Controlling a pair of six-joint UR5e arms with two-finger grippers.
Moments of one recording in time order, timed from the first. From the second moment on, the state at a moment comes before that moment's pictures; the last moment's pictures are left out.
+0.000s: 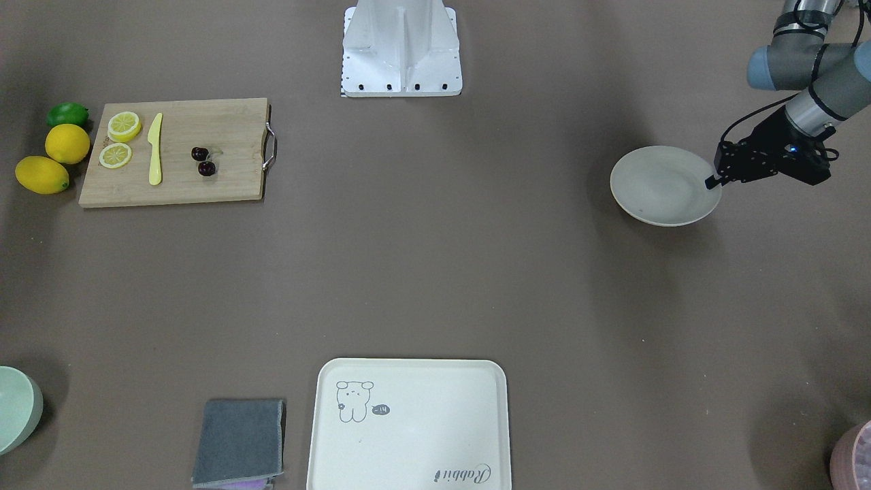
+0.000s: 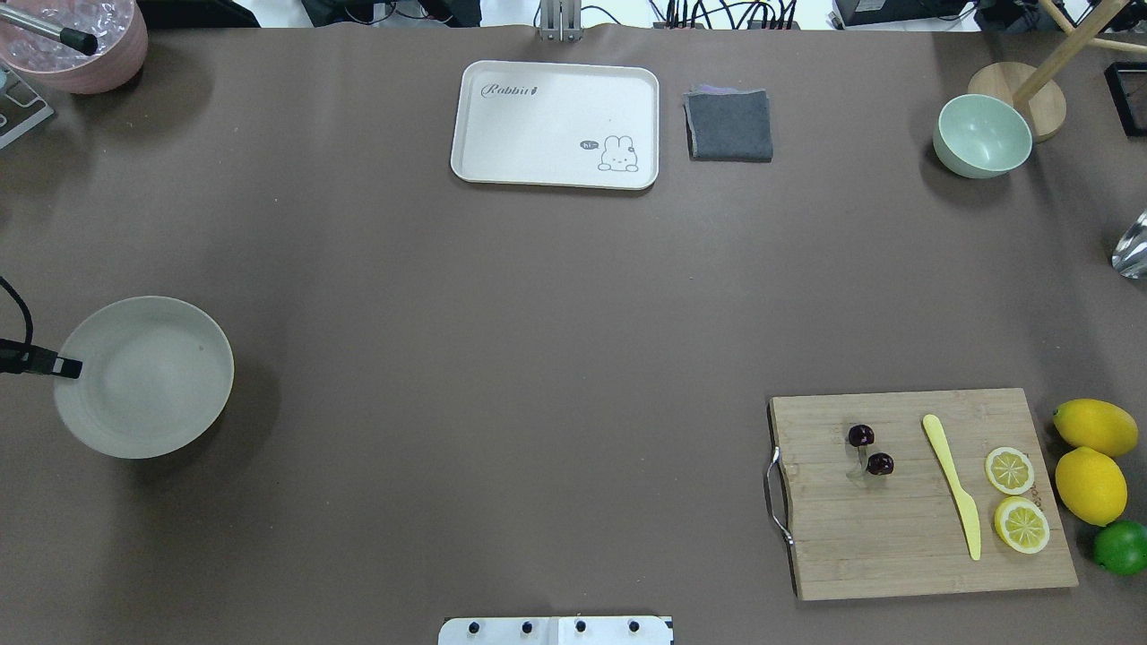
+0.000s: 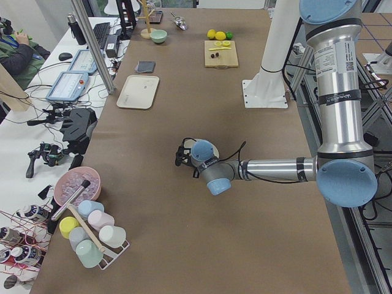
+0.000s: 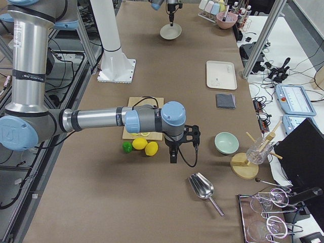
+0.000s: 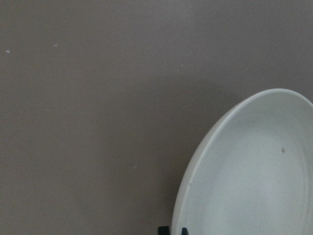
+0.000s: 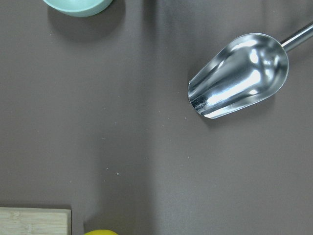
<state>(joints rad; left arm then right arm) -1.03 -1.41 -1.56 -2.67 -2.39 -0.87 1.55 -1.71 1.83 -1.58 2.39 0.07</state>
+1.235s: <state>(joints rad) -0.78 -1.99 -1.58 -2.27 -2.12 -1.41 1.34 -1.56 1.91 -1.57 2.41 0.33</state>
